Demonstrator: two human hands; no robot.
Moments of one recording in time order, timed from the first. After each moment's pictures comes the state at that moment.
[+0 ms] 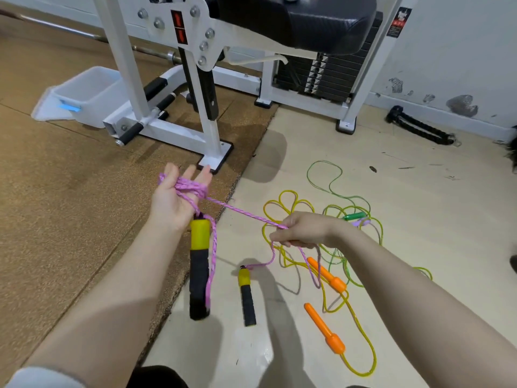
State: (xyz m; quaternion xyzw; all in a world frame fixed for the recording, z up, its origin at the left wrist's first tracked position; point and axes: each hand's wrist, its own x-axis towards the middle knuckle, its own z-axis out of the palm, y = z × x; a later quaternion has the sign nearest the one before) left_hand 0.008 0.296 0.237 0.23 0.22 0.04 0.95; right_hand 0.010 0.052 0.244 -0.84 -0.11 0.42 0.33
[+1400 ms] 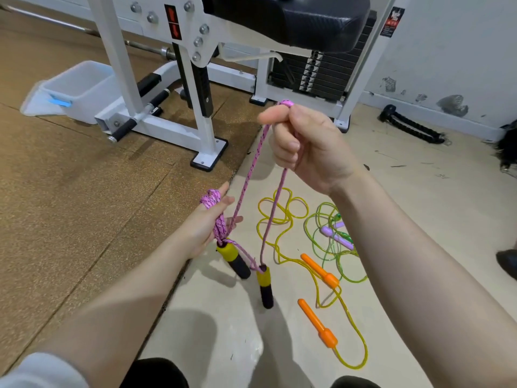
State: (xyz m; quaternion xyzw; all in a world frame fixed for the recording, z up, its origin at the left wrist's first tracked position) left_hand -0.018 0.259 0.201 0.60 0.13 -0.18 0.77; right_hand 0.023 0.079 0.342 -0.49 -0.28 0.22 0.79
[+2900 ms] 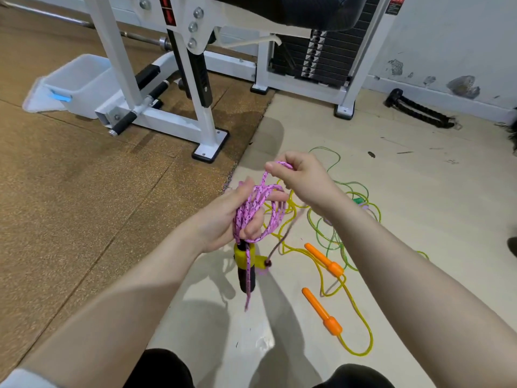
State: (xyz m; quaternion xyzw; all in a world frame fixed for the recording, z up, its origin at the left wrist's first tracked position) left_hand -0.045 0.223 0.255 0.52 -0.07 -0.30 0.80; right_hand 0.012 0.067 0.274 -0.83 -0.10 0.07 0.54
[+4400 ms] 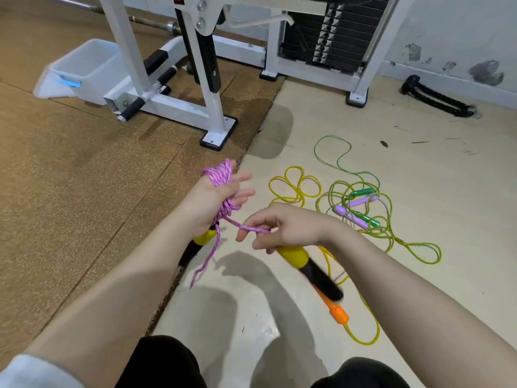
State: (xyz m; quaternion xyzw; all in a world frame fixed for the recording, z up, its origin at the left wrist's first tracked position) left_hand -0.044 0.250 0.230 0.64 0.11 -0.13 0.75; right_hand -0.042 0.081 0.246 -0.77 -0.28 0.40 0.41
